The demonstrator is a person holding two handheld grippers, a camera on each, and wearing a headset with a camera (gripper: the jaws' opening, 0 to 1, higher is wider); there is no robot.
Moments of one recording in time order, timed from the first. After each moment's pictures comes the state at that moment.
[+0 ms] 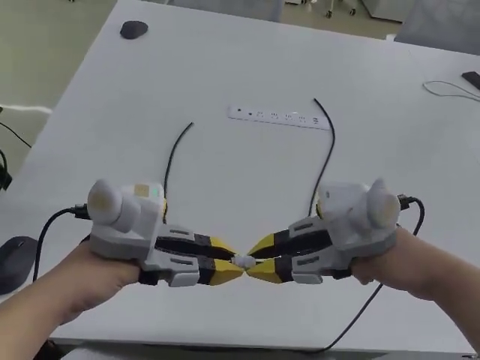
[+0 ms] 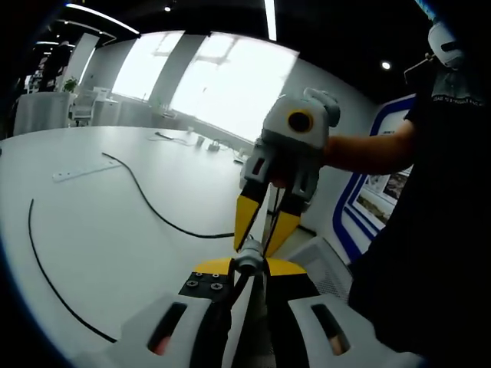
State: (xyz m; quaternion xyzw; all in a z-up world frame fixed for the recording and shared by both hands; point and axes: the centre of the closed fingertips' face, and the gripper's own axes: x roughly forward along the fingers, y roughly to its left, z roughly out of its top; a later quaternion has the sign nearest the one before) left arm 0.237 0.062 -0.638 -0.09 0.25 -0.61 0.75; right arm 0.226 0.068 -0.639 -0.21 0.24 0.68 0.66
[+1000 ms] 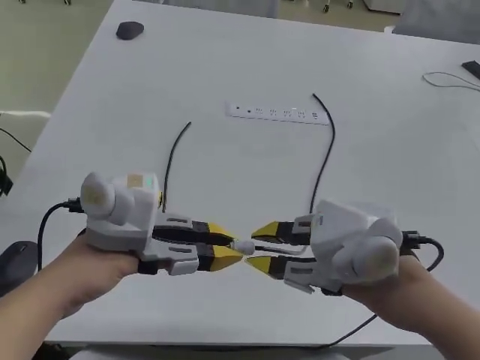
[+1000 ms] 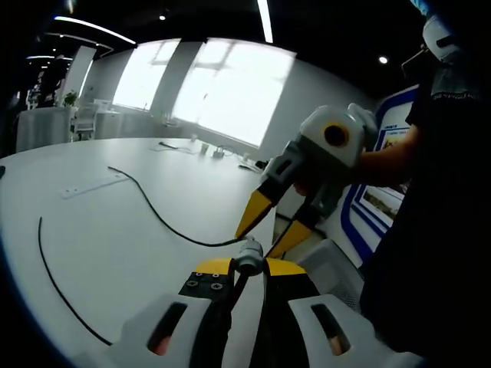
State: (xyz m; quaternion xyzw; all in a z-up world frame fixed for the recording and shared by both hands) left arm 0.249 0.063 -0.626 -0.06 0.22 -0.60 0.76; right arm 0.247 0.060 -0.631 -0.27 0.21 0.56 0.75
